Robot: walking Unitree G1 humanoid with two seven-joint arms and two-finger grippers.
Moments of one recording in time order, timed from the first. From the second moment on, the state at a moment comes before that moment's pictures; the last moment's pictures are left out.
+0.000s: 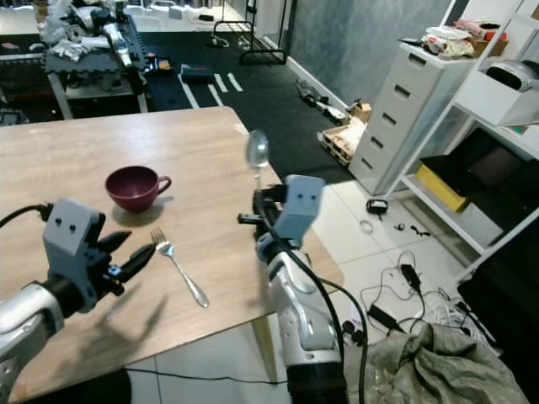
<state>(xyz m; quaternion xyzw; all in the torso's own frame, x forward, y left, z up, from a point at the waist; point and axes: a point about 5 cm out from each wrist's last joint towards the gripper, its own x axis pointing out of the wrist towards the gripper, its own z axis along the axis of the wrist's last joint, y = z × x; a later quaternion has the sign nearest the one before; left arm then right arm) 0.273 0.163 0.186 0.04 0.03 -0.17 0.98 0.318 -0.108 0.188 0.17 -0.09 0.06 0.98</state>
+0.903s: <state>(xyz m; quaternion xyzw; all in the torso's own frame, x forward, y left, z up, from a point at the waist) 0.297 0.144 0.199 0.01 -0.04 -0.08 1.00 0.314 -0.144 0.182 0.16 -0.10 -0.02 0.98</state>
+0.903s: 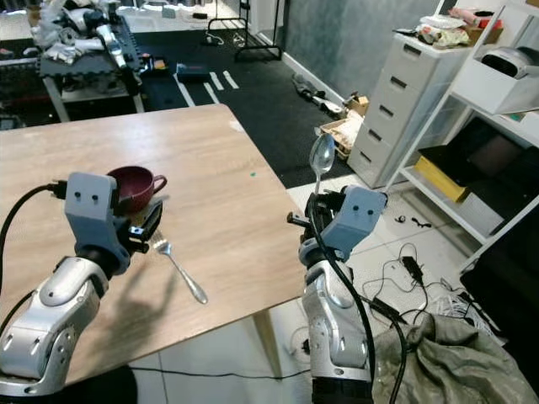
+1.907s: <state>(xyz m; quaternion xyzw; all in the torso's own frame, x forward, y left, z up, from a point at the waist) 0.300 0.138 0.198 0.00 -0.04 -0.09 1.00 0.314 -0.154 0.175 0.15 -0.09 -0.05 0.98</state>
